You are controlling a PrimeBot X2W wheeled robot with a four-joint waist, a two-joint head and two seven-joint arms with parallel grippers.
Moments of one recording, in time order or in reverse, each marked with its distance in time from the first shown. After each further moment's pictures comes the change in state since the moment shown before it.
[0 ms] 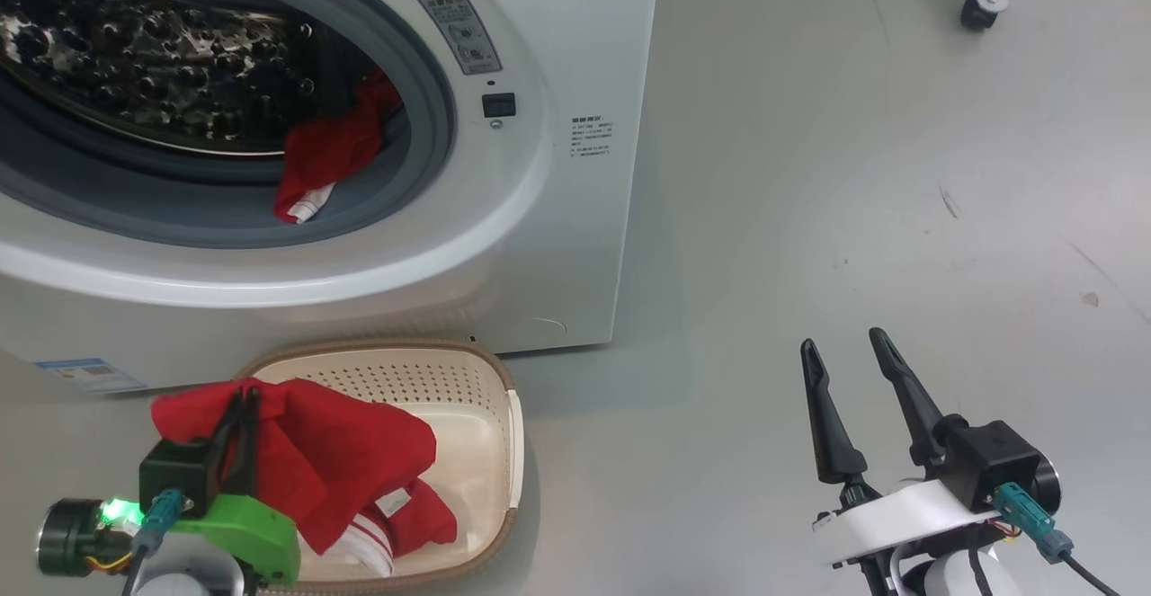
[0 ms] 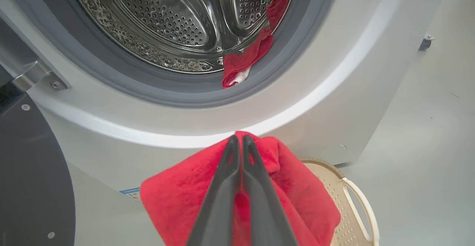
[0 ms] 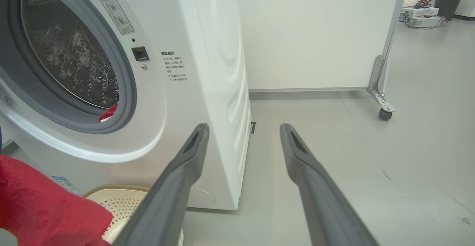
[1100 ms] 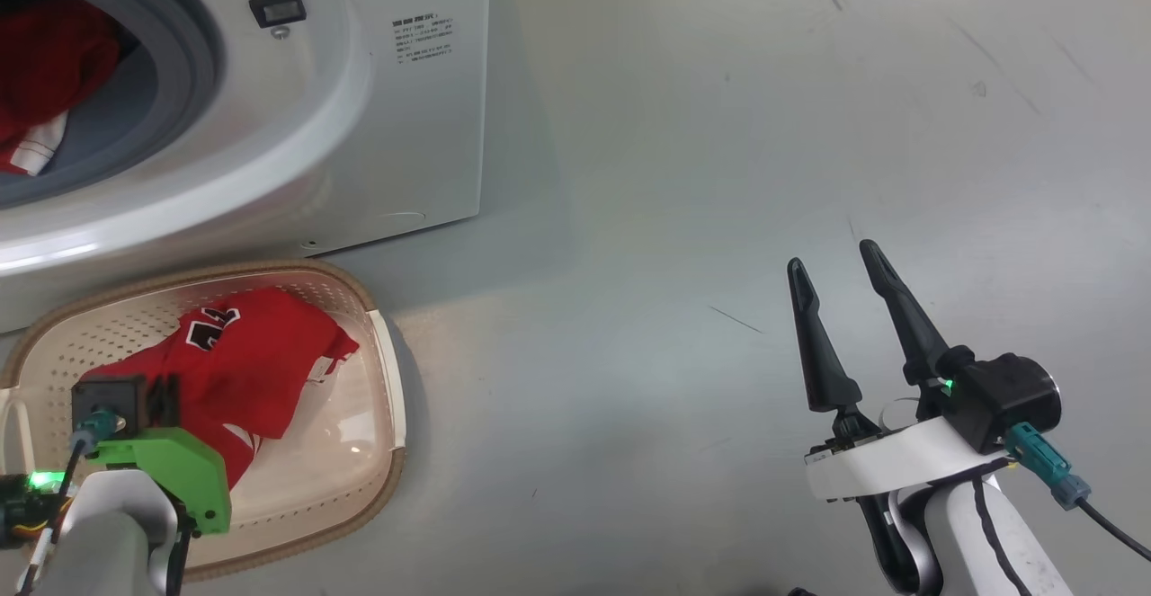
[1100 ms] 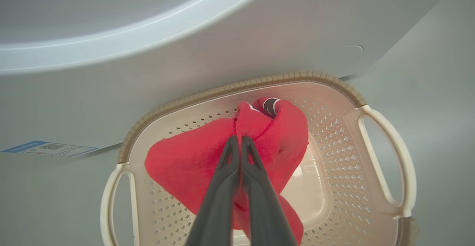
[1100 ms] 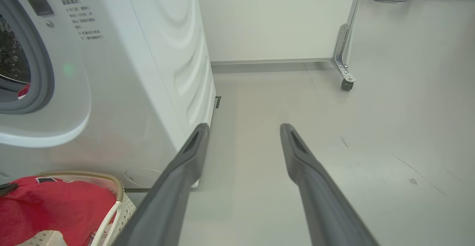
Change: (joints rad) left arm -0.264 0.064 0.051 0.384 -0.013 0.007 0.101; right arm -0.125 0.006 0.002 -0.046 -0.021 -0.015 0.000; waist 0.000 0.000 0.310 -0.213
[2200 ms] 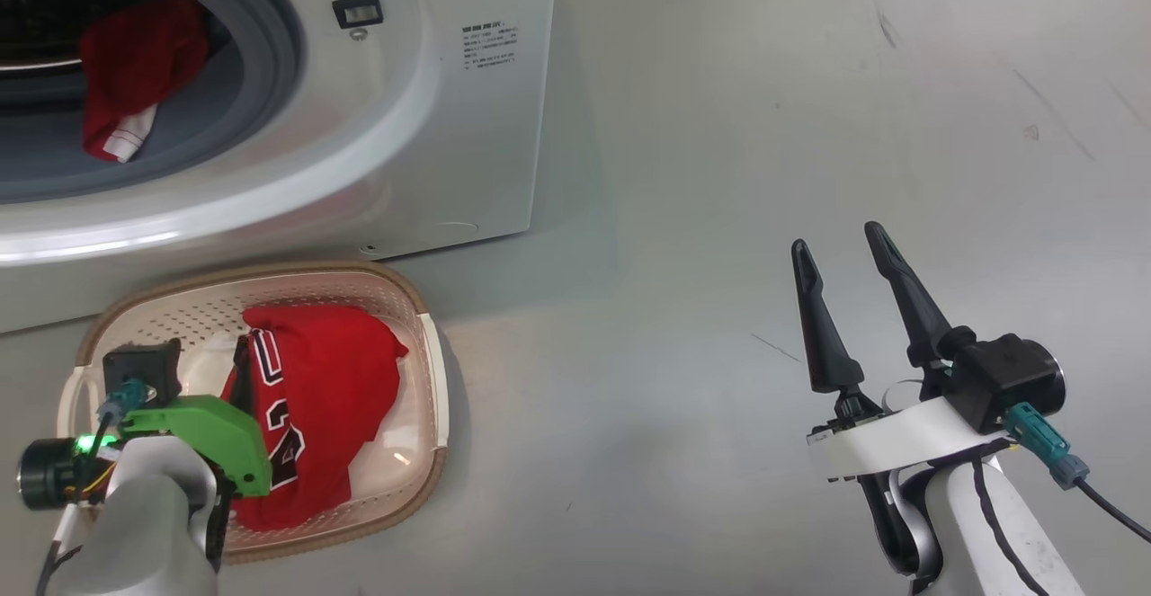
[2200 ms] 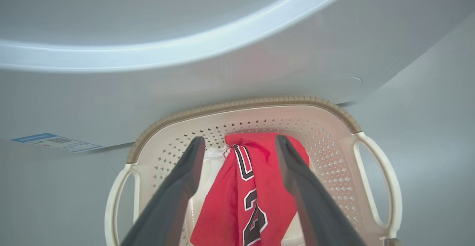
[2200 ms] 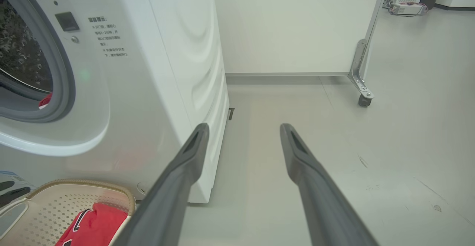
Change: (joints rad) left arm -0.126 -0.052 -0.018 0.198 -0.032 -0.025 -0.116; right arm -0.041 0.002 -0.007 0.027 -0.015 -0.007 0.000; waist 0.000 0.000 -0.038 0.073
